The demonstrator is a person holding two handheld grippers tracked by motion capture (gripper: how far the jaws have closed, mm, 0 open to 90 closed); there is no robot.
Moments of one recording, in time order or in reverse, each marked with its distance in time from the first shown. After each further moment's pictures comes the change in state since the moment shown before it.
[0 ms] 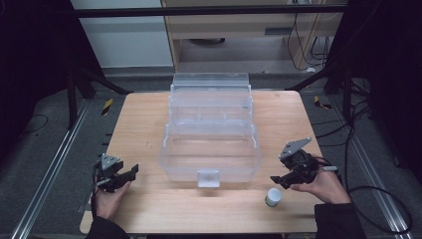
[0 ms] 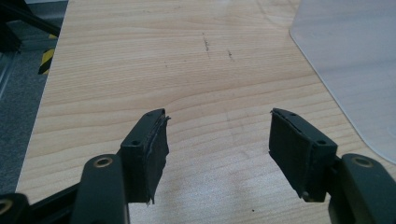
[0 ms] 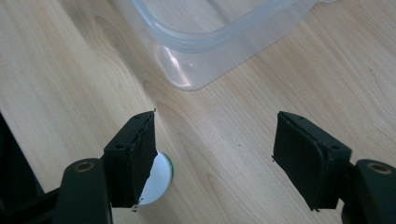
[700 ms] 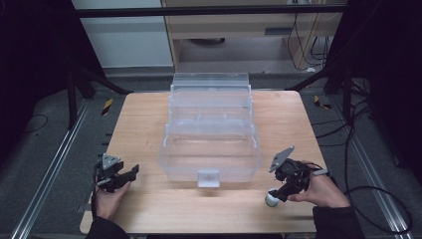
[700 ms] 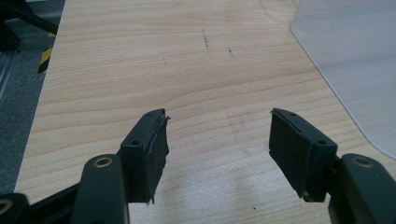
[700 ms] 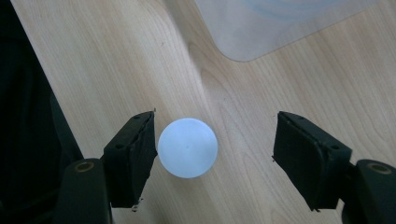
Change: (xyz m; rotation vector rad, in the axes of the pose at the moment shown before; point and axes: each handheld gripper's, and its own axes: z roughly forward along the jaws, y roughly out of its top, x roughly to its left) left arm 0.000 0.000 0.001 0.014 -0.001 0.010; right arm 0.026 0.006 0.009 0.173 0.086 -0.136
